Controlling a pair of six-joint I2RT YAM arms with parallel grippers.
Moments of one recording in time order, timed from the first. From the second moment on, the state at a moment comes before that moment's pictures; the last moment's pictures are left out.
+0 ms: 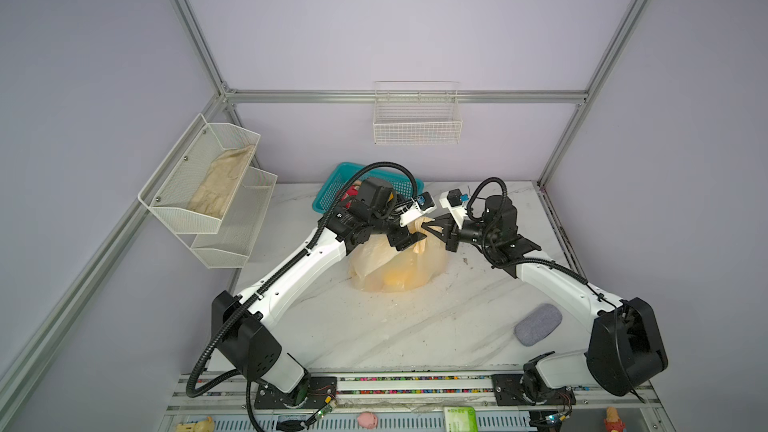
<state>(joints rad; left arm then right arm) -0.62 1.57 1.55 -0.61 0.31 0.57 0.42 1.40 0.98 0.20 -0.82 -0.02</state>
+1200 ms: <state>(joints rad) -0.59 1.56 1.56 -0.57 0.26 0.56 0.45 1.43 1.01 0.24 -0.70 0.27</state>
